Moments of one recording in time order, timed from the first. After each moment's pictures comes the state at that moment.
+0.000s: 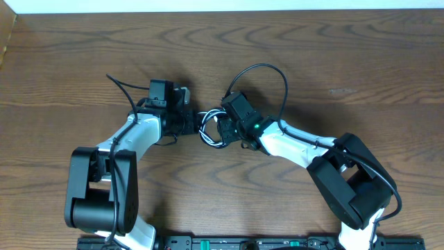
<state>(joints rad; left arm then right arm) -0.12 1.76 0.91 -0.36 0.36 -0.19 0.73 1.96 1.12 -0.15 -0.05 0.50</state>
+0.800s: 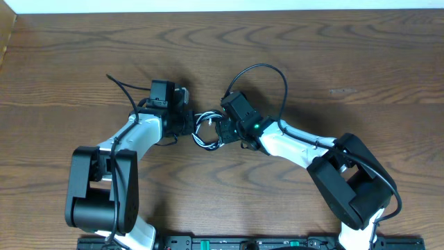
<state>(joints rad) -0.12 1.76 0.90 -0.36 0.26 -0.25 0.73 1.96 1.12 -0.15 -0.07 0.48</state>
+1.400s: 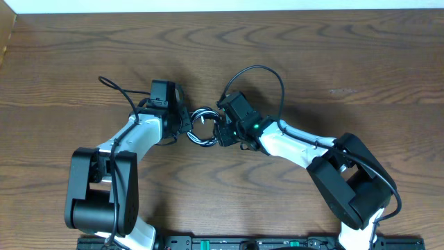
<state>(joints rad) -0.12 1.75 0.90 -0.36 0.13 -0.39 0.73 1.96 1.12 -0.17 -0.14 0.44</state>
